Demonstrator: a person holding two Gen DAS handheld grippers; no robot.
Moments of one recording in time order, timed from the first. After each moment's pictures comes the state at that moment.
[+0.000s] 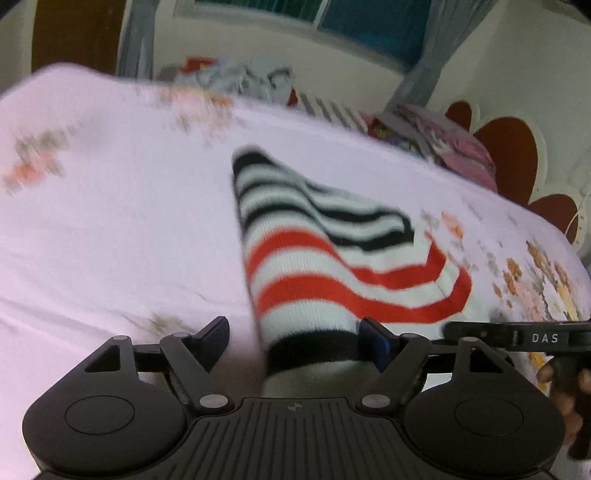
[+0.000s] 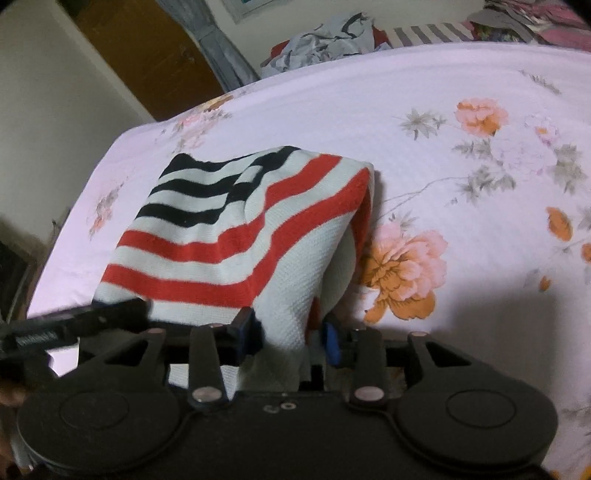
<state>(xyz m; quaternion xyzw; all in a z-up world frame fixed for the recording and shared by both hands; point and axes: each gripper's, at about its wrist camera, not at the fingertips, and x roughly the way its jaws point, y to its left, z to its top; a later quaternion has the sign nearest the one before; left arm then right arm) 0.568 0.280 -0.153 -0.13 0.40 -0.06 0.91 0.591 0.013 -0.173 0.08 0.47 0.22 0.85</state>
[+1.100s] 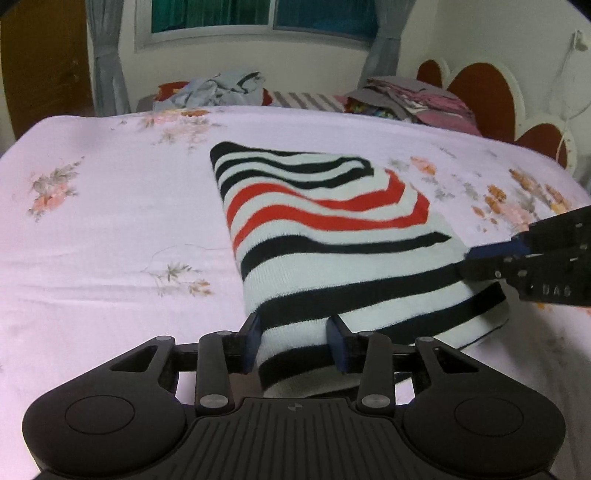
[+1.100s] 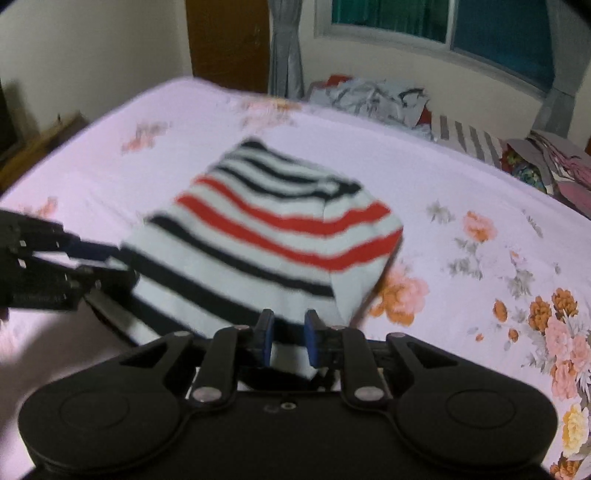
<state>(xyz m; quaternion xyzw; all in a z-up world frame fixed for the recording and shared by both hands) 0.502 0.254 -0.150 -0.01 0.40 -0.07 0.91 0.515 0.063 -0.150 -0.15 0.41 0.23 0.87</state>
